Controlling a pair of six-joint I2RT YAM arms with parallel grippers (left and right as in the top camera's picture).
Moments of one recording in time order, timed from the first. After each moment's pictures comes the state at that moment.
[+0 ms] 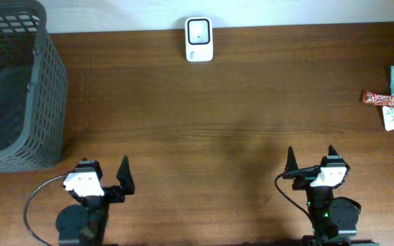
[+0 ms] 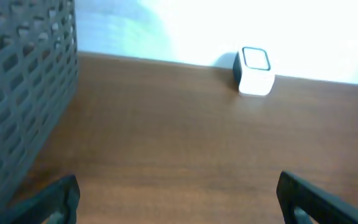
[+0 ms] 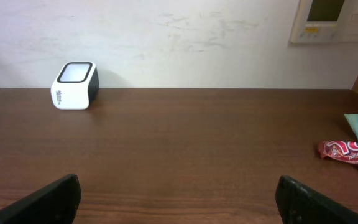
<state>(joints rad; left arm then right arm) 0.00 0.14 0.29 -0.38 0.04 -0.13 -0.04 0.01 0.01 -0.08 -0.02 0.00</state>
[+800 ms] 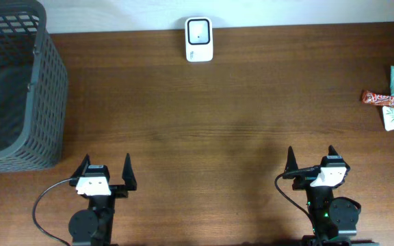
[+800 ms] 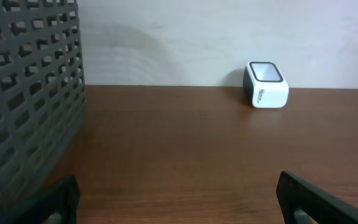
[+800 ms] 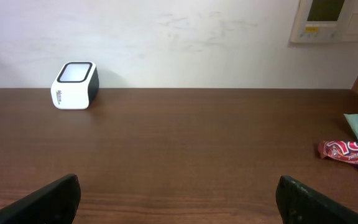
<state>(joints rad) 0.00 0.01 0.01 -0.08 0.01 -0.03 -0.04 0.01 0.01 -0.08 -0.02 0.00</state>
